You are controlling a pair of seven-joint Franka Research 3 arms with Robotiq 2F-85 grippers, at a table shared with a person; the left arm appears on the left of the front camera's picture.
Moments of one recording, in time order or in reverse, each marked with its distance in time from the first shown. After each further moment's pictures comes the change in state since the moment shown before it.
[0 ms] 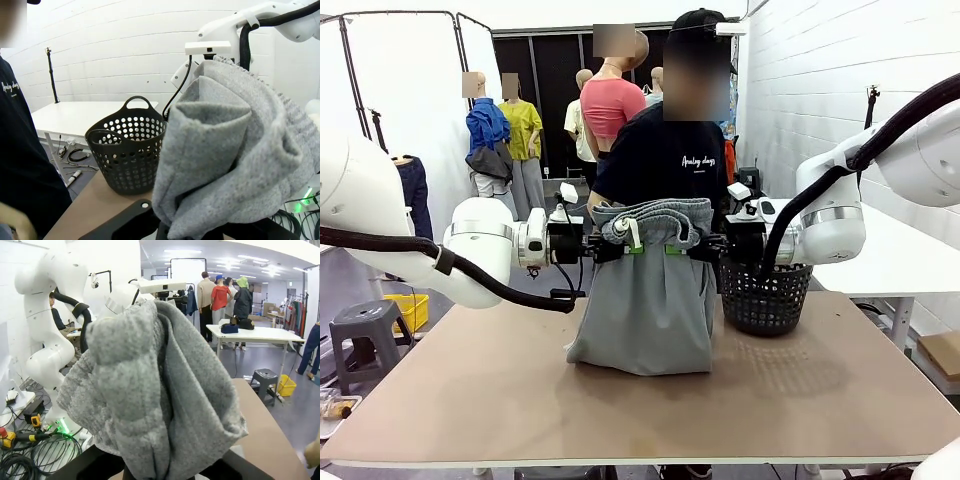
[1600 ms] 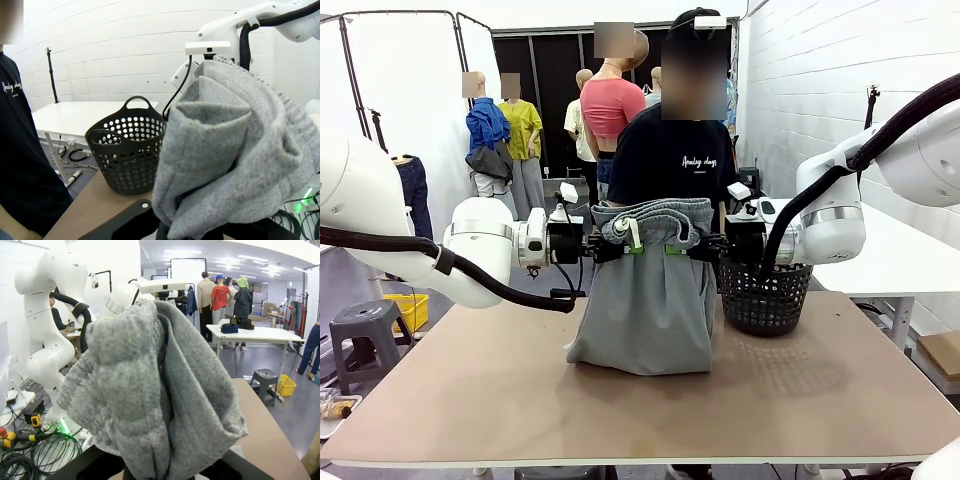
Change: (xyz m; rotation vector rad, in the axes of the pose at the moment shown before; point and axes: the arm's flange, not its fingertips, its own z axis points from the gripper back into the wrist) left arm 0.000 0.000 0.000 0.000 0.000 0.000; right arm 0.000 0.000 0.000 0.000 0.000 0.000
